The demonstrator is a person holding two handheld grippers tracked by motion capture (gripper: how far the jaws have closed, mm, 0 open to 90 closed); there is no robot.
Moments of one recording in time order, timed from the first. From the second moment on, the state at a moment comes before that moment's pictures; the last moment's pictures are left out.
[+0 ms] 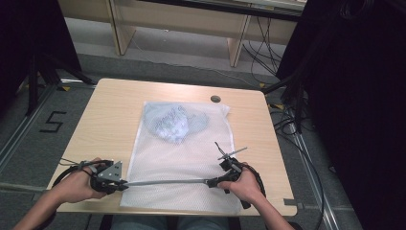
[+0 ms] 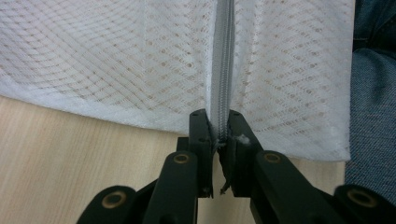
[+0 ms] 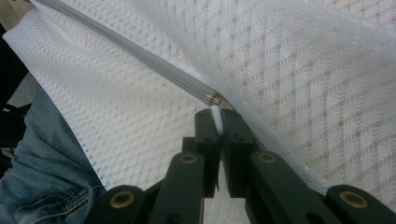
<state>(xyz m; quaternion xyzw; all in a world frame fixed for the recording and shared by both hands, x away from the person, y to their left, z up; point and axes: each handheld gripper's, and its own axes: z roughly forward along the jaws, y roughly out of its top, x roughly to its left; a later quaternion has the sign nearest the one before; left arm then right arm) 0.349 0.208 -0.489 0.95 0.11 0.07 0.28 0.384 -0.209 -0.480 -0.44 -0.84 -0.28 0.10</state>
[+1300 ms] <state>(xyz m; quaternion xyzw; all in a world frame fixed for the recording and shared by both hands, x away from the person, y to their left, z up) 0.349 0.207 -0.487 0.95 0.11 0.07 0.29 0.385 -0.240 -0.476 -0.47 -0.83 -0.28 0.09</state>
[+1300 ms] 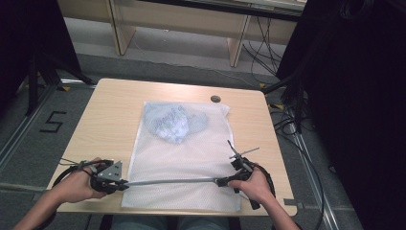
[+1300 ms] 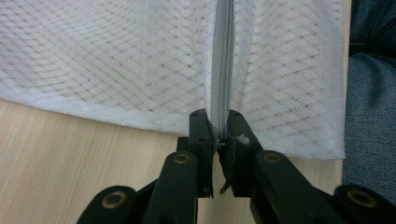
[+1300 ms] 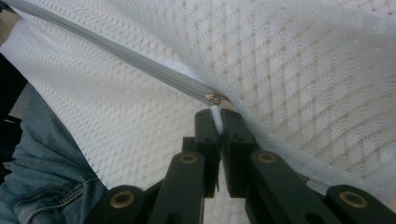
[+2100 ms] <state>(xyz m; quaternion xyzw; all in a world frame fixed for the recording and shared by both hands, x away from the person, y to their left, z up) 0.348 0.208 -0.483 0.95 0.11 0.07 0.30 0.378 -0.258 -0.468 -0.50 -0.82 -0.27 0.09</state>
